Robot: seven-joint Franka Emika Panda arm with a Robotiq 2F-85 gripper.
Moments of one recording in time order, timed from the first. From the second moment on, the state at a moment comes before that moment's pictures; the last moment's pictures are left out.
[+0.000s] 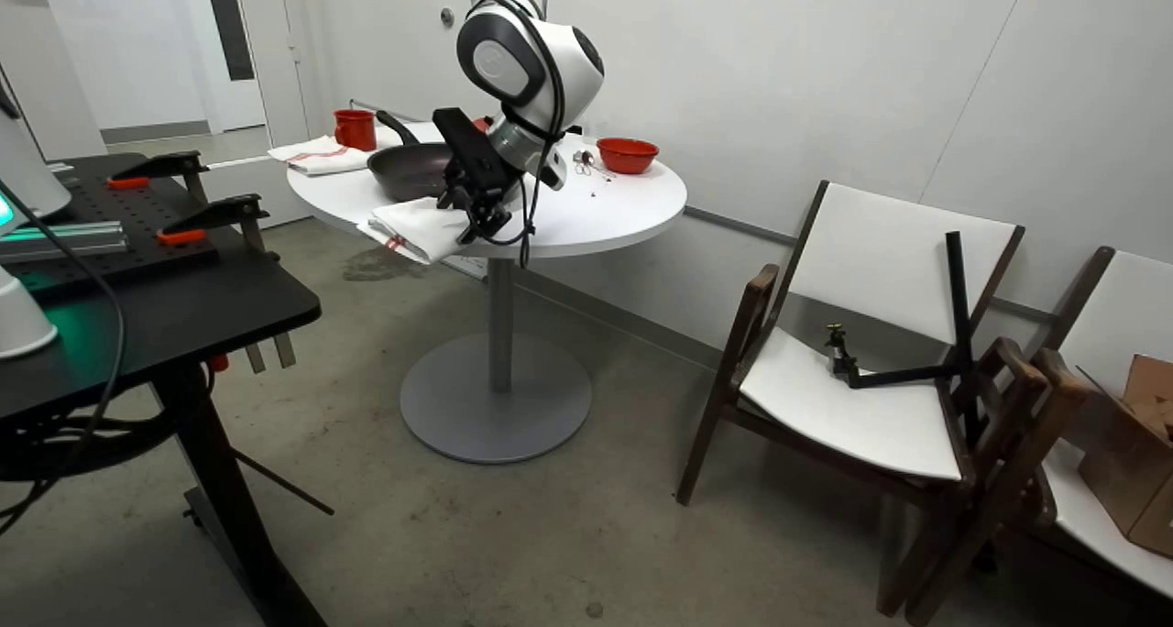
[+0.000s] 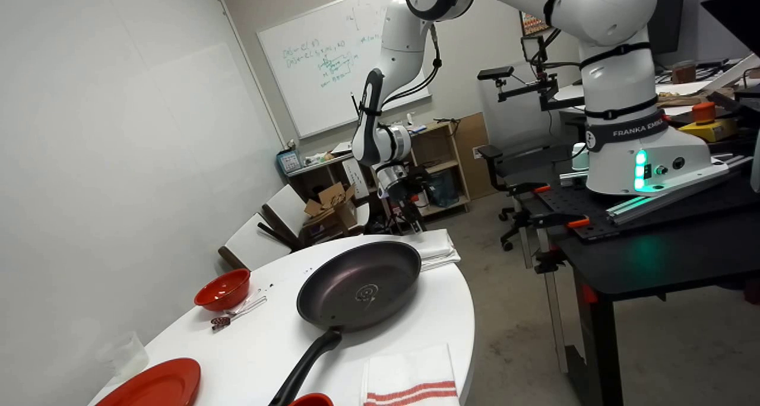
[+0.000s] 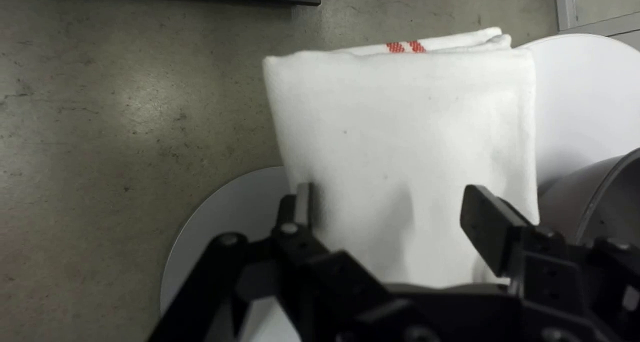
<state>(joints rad) -0.42 0.82 -0.06 -1.83 0.45 2.09 -0.78</state>
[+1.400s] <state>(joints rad) -0.42 0.60 -0.06 -1.99 0.45 2.21 -0.78</state>
